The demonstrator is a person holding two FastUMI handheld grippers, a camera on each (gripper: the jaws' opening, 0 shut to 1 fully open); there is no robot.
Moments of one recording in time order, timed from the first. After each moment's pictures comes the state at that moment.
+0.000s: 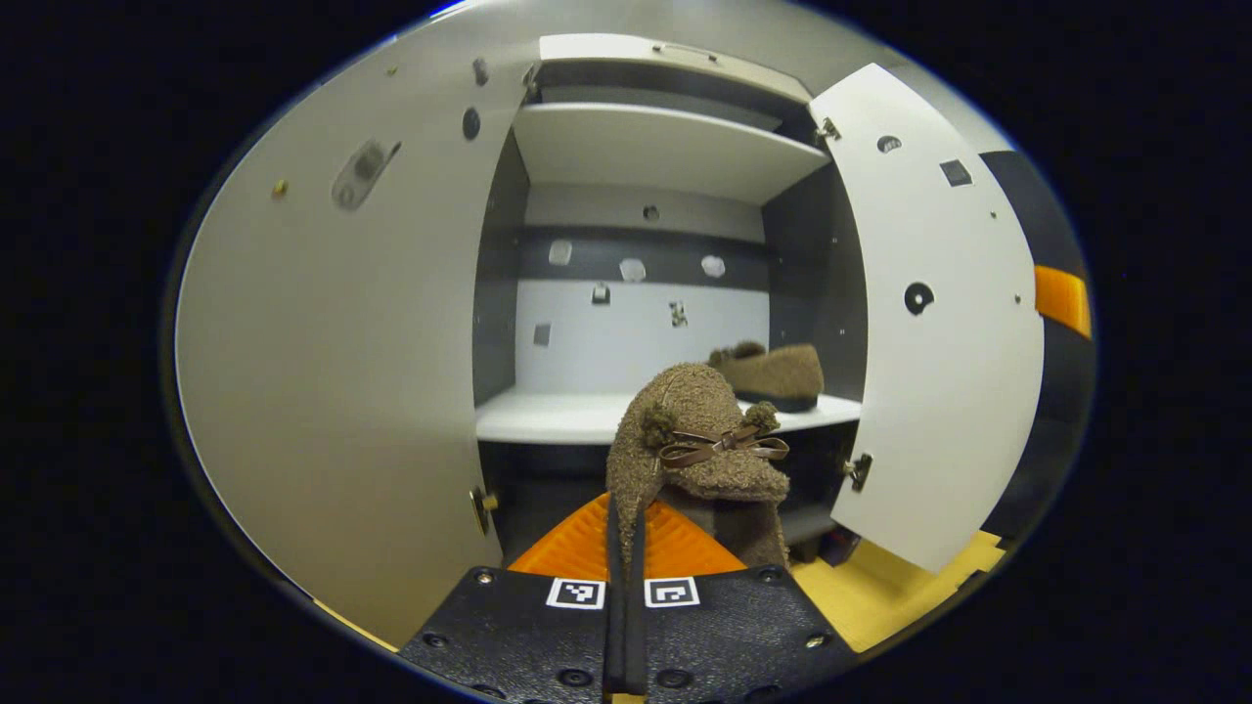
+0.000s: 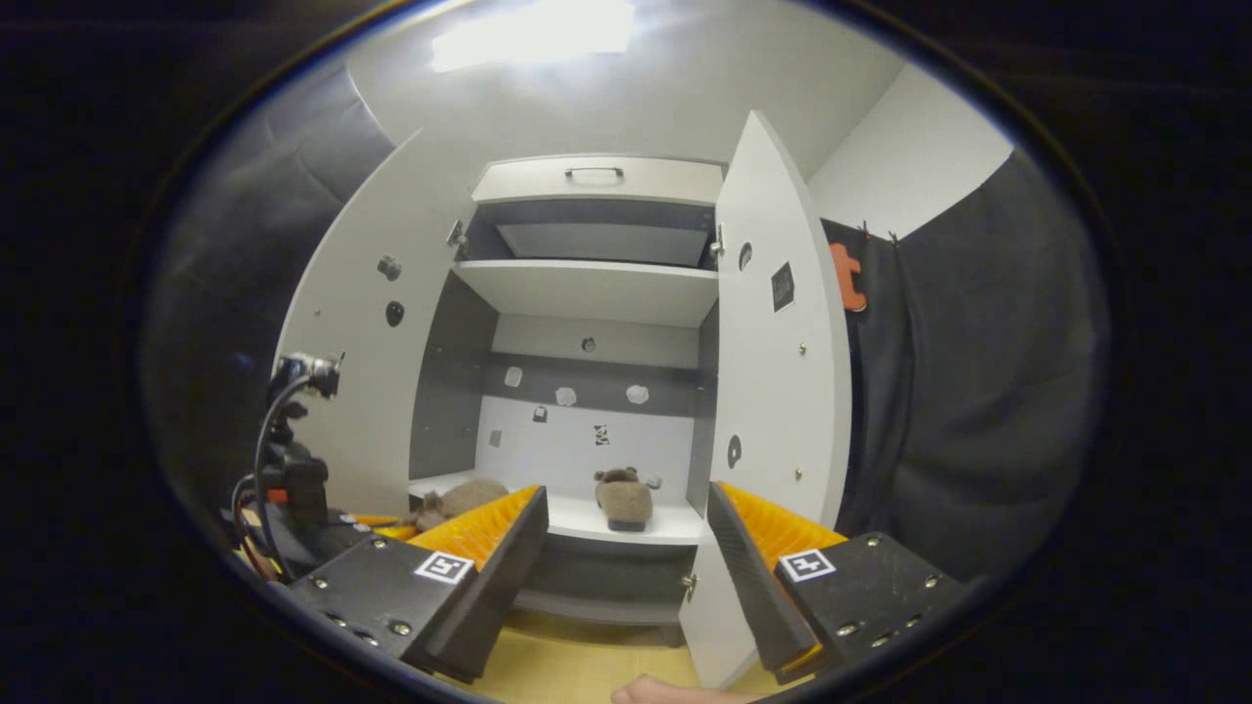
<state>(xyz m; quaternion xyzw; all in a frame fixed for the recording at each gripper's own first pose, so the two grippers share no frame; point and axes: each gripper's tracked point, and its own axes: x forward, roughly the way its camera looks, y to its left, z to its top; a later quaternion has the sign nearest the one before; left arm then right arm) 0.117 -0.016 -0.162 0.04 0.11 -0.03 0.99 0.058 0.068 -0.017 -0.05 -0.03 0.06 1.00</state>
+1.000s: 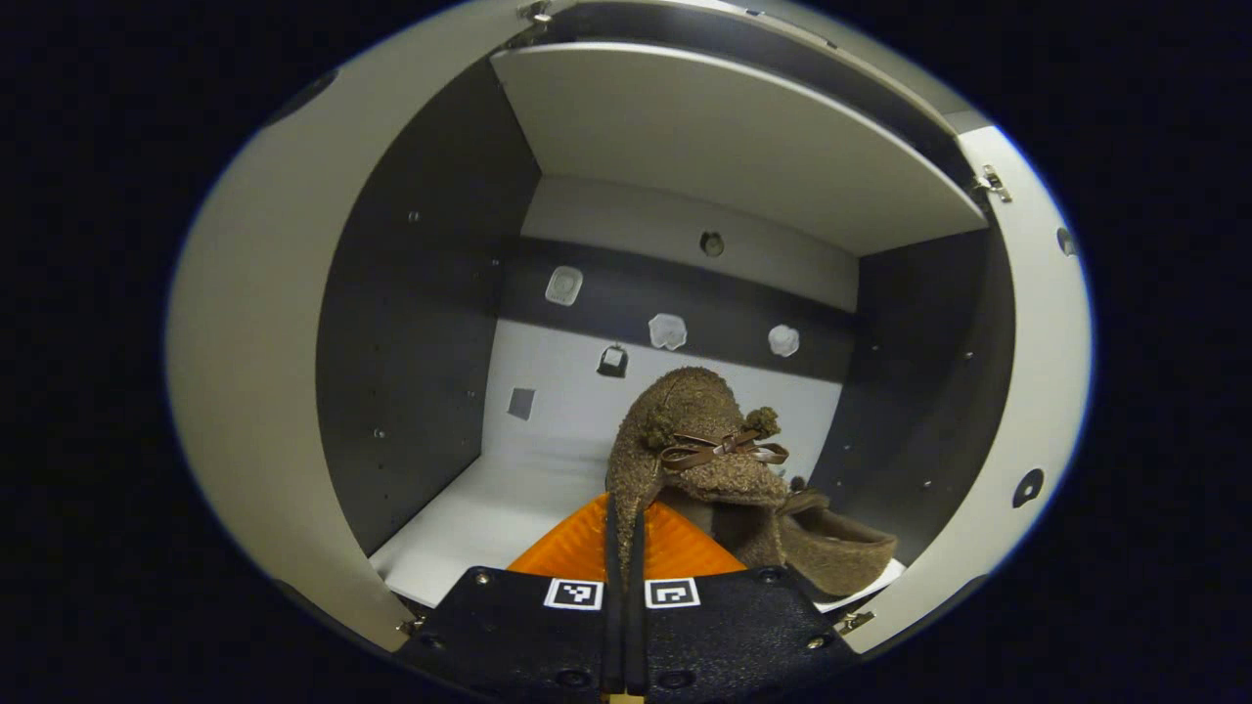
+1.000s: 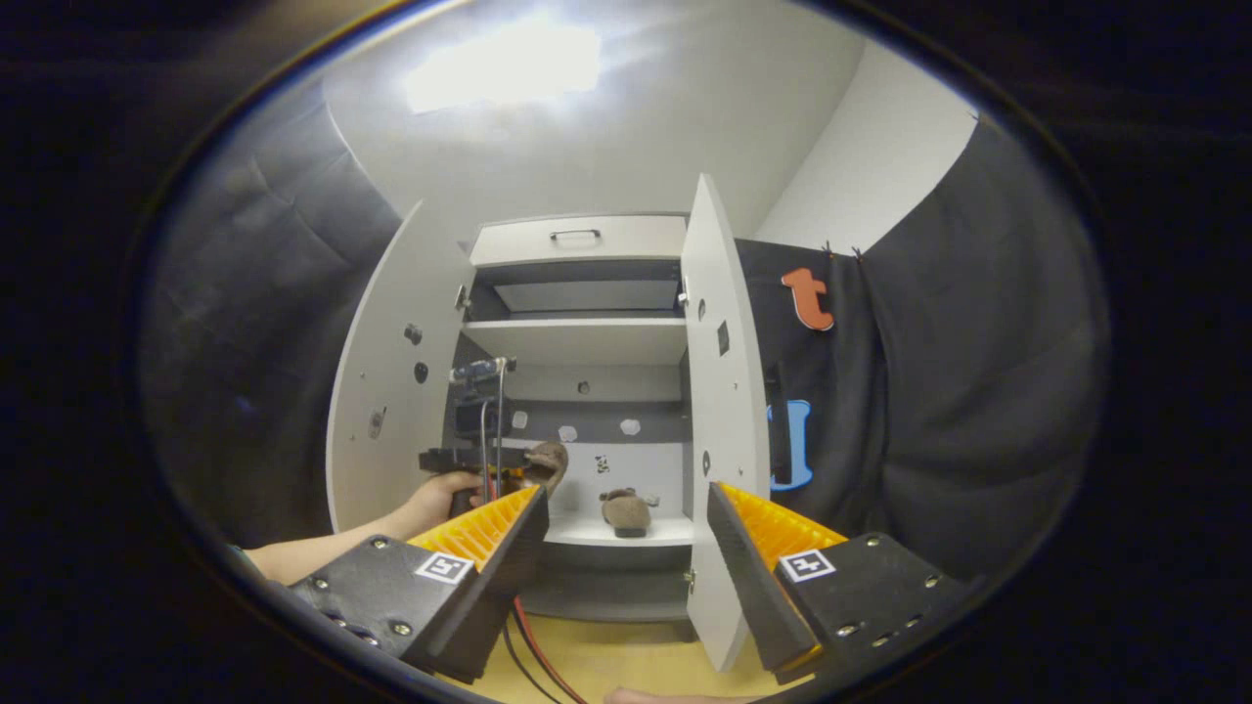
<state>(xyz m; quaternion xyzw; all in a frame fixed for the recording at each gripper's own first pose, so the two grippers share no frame) 0.324 -0.015 -0.138 -0.07 0.17 0.02 0.98 -0.036 0.040 -0.003 0.01 -0.09 0.05 0.99</state>
